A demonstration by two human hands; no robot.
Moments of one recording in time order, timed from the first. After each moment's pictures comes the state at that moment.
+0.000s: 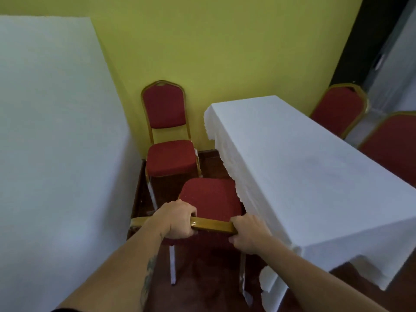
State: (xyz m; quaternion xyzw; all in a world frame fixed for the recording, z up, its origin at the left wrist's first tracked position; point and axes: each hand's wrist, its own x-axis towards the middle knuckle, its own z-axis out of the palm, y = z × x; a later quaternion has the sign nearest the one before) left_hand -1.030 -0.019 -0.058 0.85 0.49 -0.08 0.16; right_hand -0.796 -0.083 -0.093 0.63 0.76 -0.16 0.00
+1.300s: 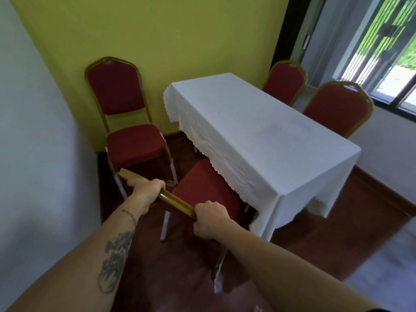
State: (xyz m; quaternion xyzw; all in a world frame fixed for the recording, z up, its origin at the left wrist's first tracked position) left_hand -1.124 0.012 -0.081 0.43 0.70 0.27 0.50; right_hand -0.973 -0.116 -0.091 0.73 0.66 -0.16 0.02
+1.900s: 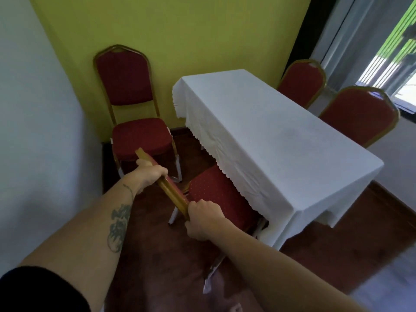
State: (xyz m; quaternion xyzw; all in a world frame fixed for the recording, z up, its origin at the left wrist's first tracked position) left_hand -1.131 0.101 -0.071 0.55 0.67 0.14 0.48; right_hand -0.991 -0.056 -0.095 0.71 0.69 -0.15 0.04
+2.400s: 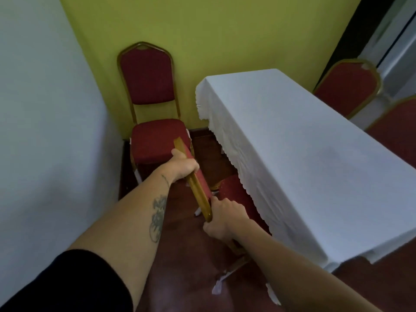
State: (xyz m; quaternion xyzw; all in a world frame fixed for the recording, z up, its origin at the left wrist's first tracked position) left_hand -1.043 0.189 -0.056 0.56 0.65 0.14 0.50; right_hand -0.916 0.048 -0.098 0.70 0.68 -0.23 0.04
